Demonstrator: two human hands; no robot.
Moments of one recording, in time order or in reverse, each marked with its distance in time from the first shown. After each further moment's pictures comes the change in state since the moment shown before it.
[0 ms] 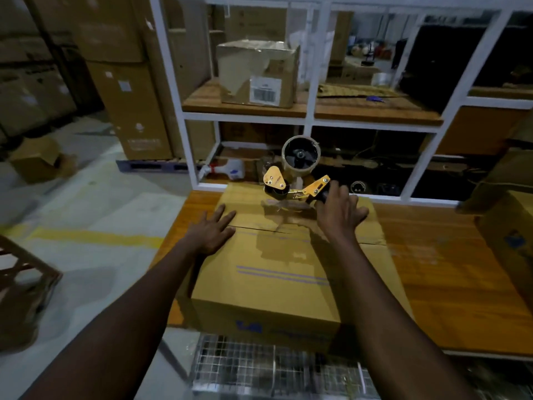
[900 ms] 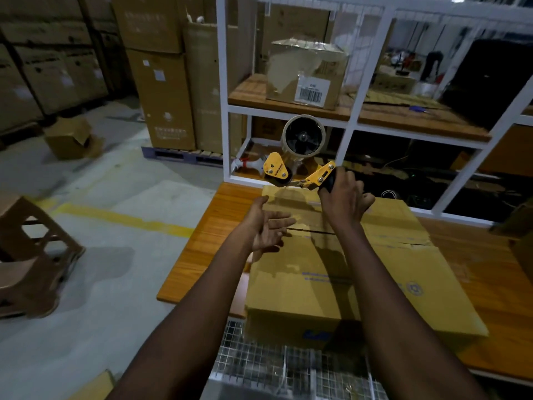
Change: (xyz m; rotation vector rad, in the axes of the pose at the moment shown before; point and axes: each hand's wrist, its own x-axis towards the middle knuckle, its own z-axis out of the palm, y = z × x) left_hand -0.066 0.045 -0.044 -1.990 -0.328 -0.250; right_hand -0.026 -0.093 0.002 0.085 0.114 -0.162
